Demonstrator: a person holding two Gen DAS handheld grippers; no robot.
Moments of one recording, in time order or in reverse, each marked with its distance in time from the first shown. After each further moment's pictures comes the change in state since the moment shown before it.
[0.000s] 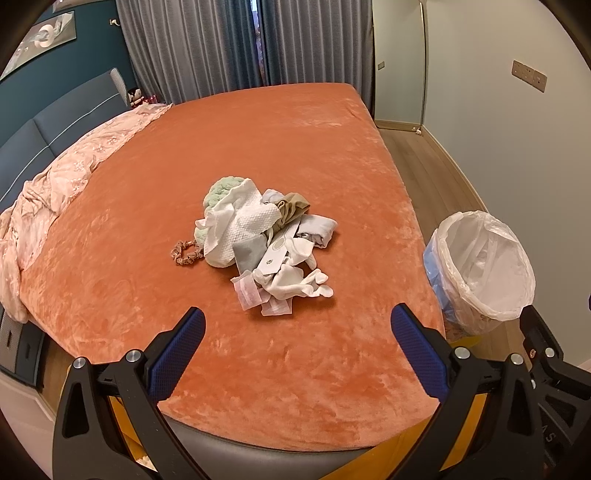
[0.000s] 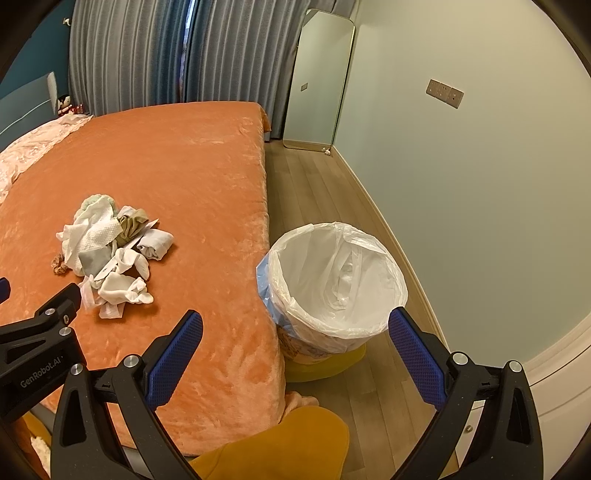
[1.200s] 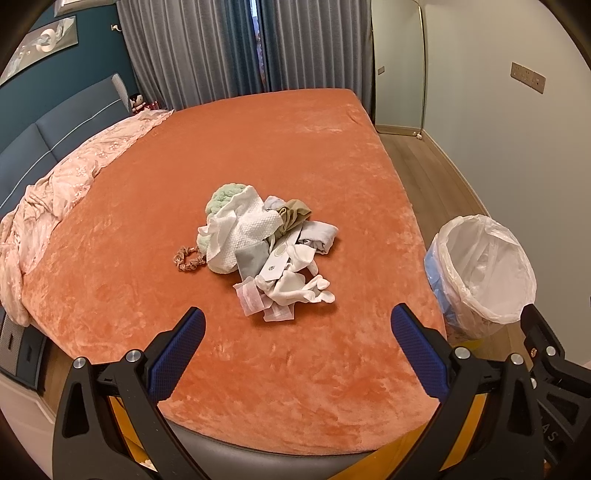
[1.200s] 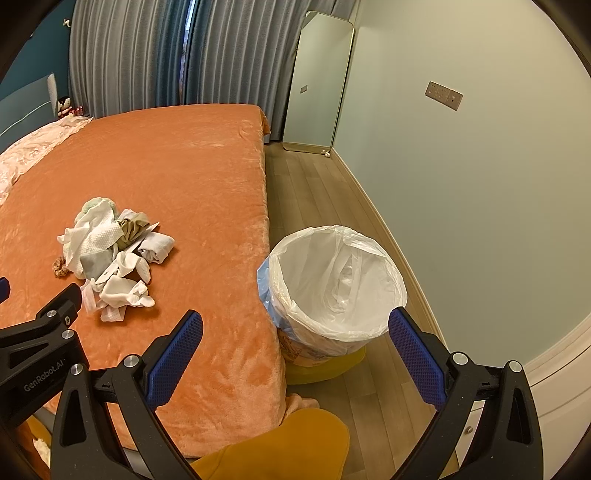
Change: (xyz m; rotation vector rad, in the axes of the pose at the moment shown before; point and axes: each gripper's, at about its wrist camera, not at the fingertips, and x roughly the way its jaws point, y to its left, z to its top) left arm -0.002 -0.001 0.000 0.007 -0.021 0.015; right arm -0.002 0.002 0.002 -0.004 -0.006 -0.004
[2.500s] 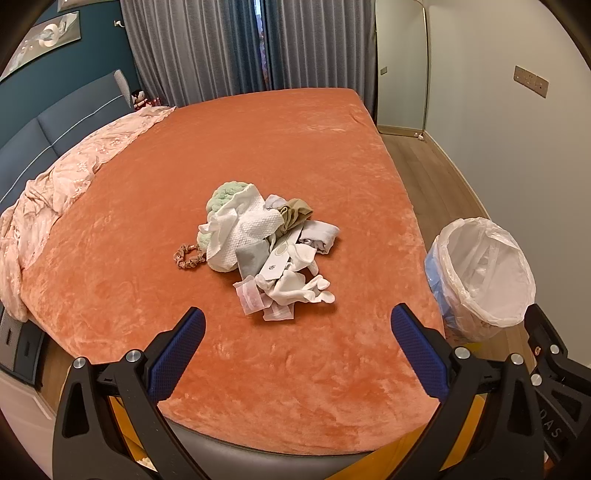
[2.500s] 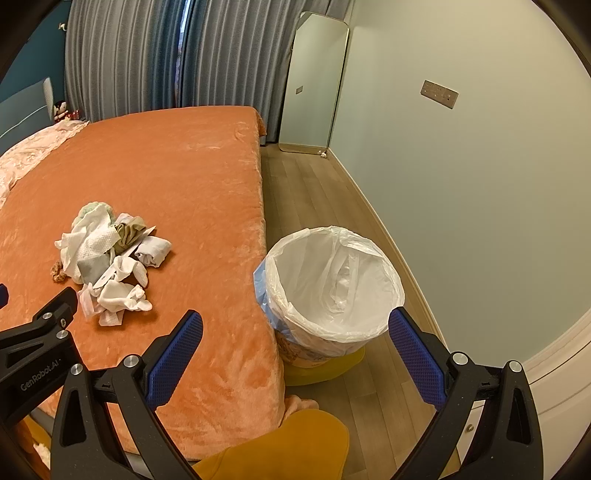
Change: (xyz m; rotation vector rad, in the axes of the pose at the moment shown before) left arm -0.001 0.004 0.000 -0.017 0.001 -0.005; right arm 0.001 -0.005 0.007 0.016 -0.003 -0.007
